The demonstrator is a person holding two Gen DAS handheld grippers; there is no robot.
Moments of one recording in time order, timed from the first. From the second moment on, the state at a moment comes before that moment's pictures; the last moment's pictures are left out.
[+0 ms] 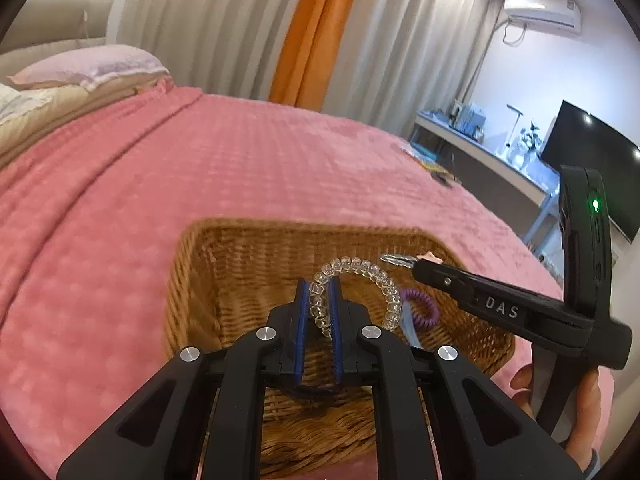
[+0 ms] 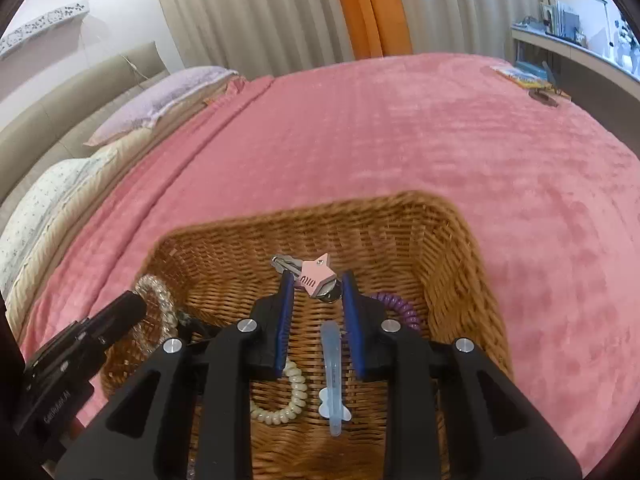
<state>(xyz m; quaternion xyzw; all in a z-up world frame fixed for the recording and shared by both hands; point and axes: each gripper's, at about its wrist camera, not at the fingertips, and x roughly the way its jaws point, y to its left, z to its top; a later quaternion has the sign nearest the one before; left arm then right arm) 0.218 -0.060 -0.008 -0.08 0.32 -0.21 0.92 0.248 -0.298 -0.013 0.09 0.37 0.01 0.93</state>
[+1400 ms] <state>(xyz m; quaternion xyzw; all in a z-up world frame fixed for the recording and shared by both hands) 0.077 -0.011 -0.028 -0.09 0.35 -0.25 0.90 0.071 -0.321 -0.032 0.09 0.38 0.00 0.92</state>
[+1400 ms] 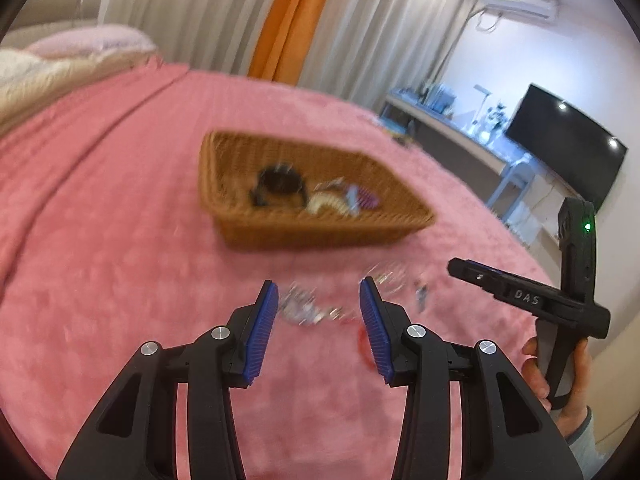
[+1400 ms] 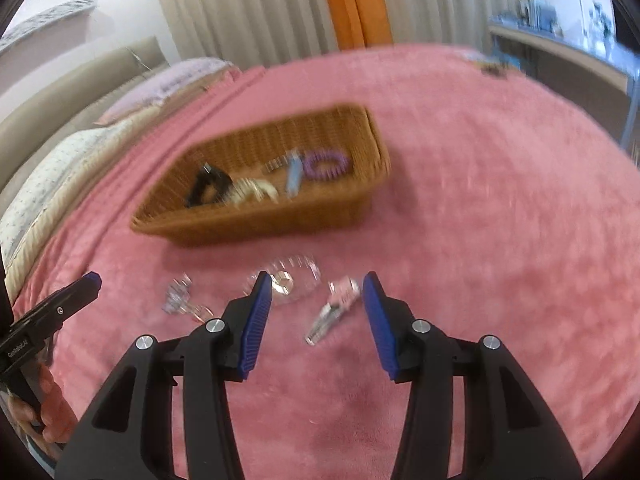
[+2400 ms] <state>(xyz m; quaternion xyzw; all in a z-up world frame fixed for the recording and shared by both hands) 0.133 -0.049 -0.081 -0.04 0.45 -0.23 0.86 0.105 -0.297 -0.075 0.01 0.43 -0.03 0.90</state>
